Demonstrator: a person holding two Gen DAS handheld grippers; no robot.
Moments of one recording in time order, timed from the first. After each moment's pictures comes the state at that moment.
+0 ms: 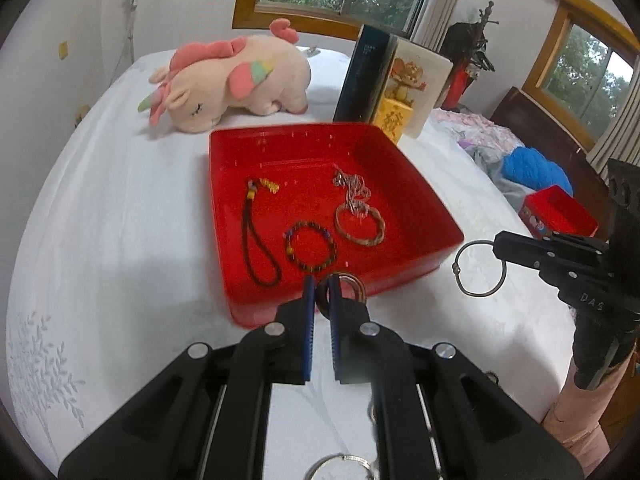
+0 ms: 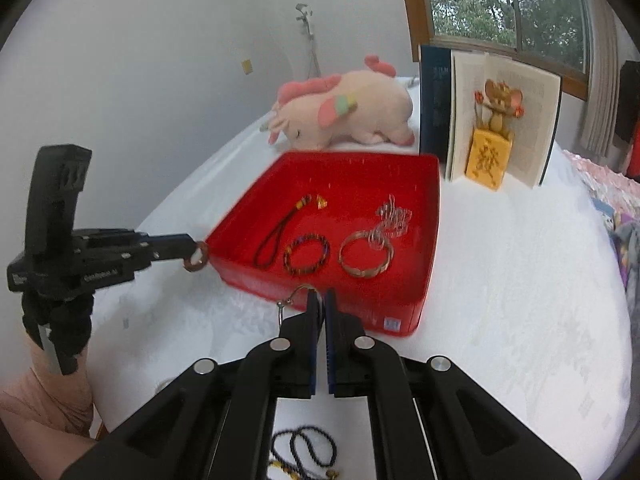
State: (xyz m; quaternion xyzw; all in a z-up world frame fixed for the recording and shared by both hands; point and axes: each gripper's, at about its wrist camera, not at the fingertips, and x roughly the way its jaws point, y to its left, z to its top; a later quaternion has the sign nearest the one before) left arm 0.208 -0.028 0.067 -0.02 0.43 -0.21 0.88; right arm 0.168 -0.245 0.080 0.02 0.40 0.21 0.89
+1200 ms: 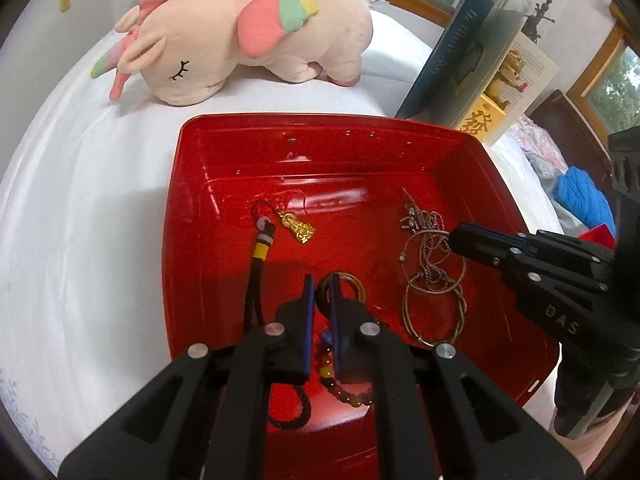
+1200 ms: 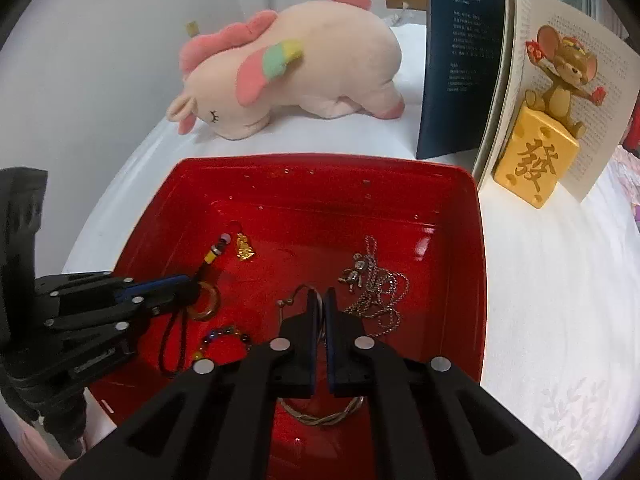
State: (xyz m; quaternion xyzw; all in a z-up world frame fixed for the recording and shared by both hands) left arm 0.359 -0.055 0.000 -0.05 0.52 -0.16 0.84; right arm 0.346 -0.206 0.007 0.02 0.49 0.15 0.86
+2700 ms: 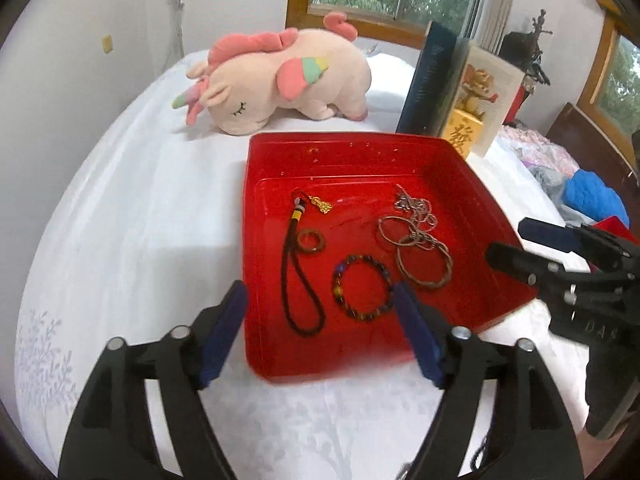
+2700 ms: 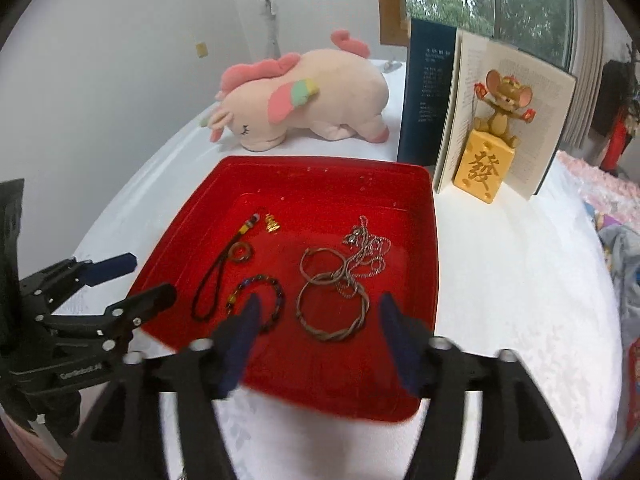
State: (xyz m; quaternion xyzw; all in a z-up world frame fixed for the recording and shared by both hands) left arm 0.246 -0.039 0.043 -0.01 0.43 -0.10 0.90; right arm 0.238 -0.210 0.056 -0.02 0.43 0.13 0.89
